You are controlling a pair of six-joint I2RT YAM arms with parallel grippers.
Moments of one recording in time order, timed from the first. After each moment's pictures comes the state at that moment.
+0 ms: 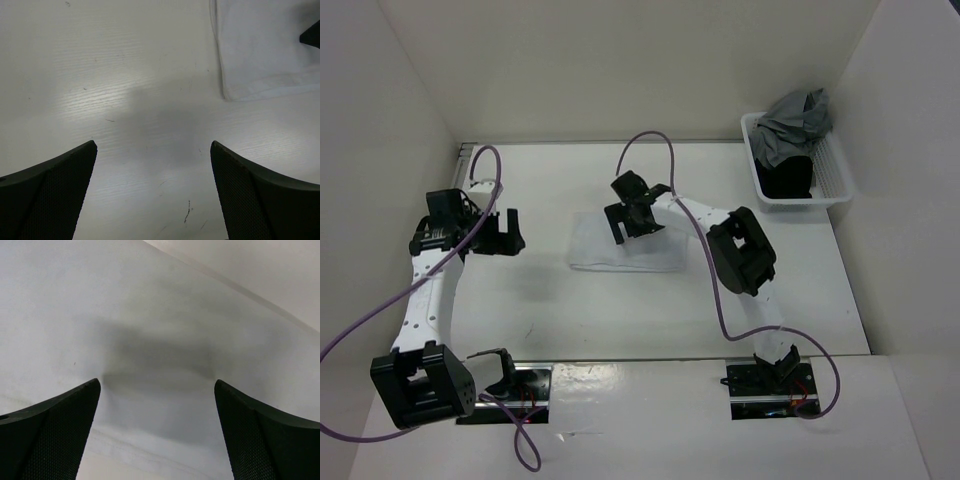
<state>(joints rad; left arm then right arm) 0.25 1.14 0.98 -0.68 0.35 0.20 0.69 2.20 1.72 -0.59 0.13 0.29</state>
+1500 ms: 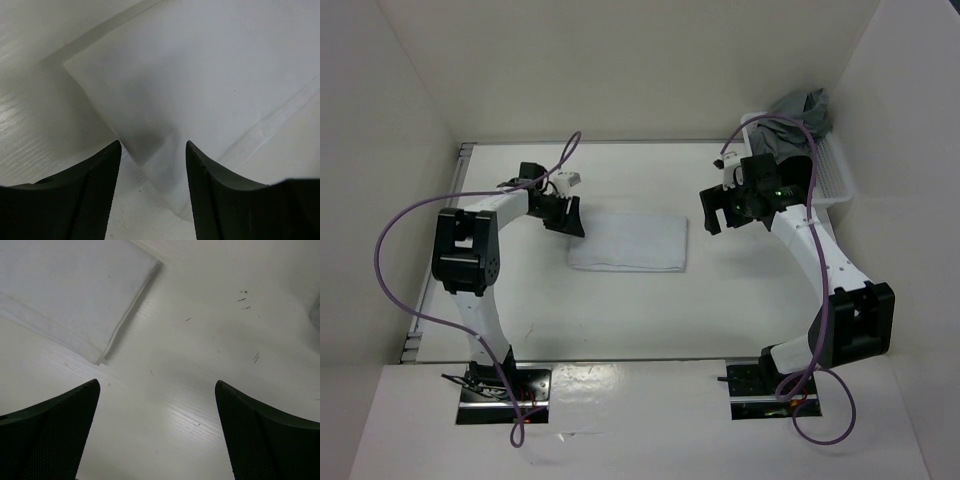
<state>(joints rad) -0.06 1.97 1.34 -0.49 0.61 0.17 0.20 1.41 1.22 -0.67 -0.16 -0.14</state>
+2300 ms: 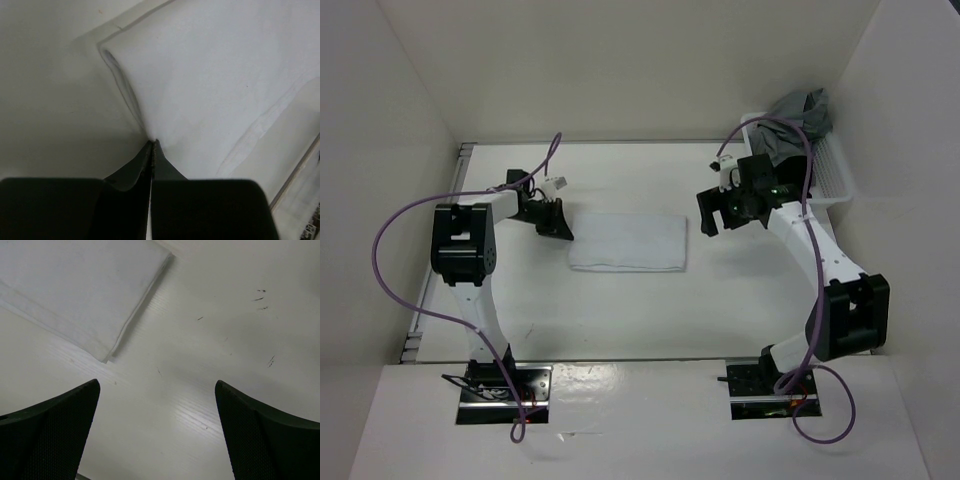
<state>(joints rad) 0.04 2.08 1.35 -0.50 0.74 0.15 0.20 1.45 1.22 -0.67 -0.20 -0.14</state>
